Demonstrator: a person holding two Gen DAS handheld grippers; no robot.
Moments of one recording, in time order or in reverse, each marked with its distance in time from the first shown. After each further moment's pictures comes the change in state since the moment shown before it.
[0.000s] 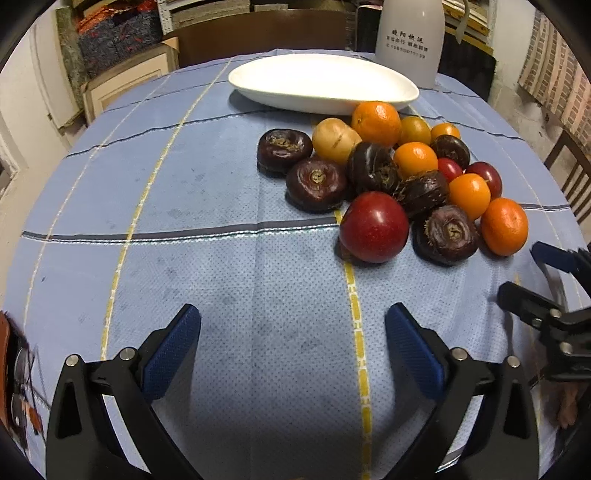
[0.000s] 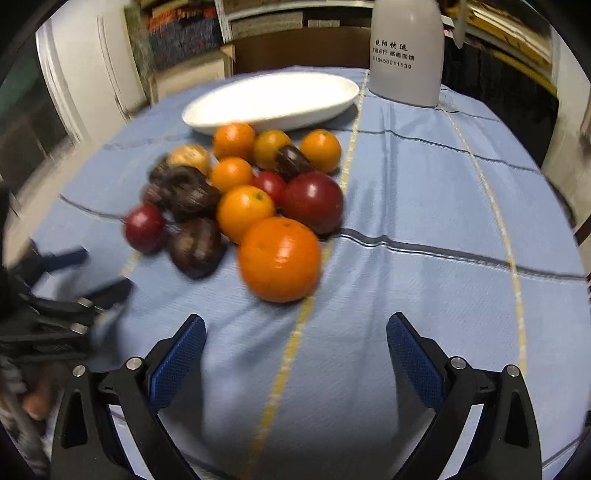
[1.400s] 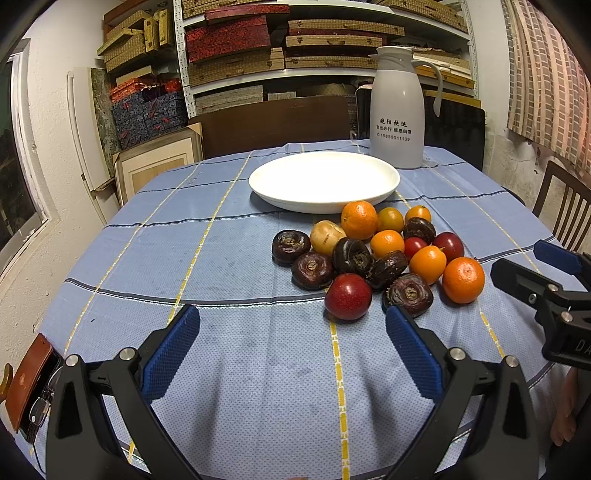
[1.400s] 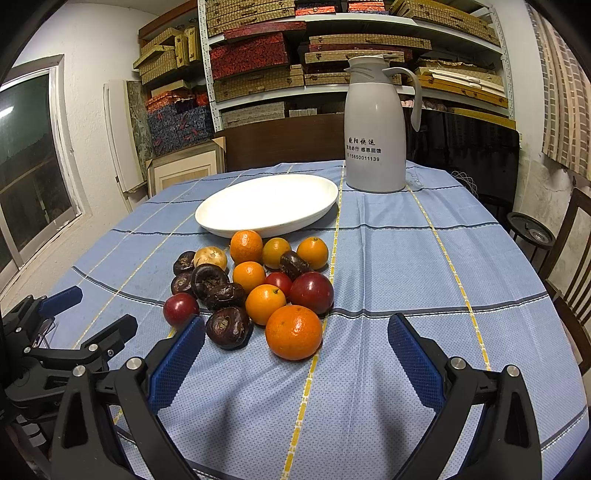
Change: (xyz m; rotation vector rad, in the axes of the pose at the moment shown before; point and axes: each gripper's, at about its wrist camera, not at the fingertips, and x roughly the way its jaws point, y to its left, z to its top) left arm -0.068 -0.025 -0.021 0.018 -0.369 0.111; right arm -0.062 0.007 -0.007 0.096 -0.383 -0.025
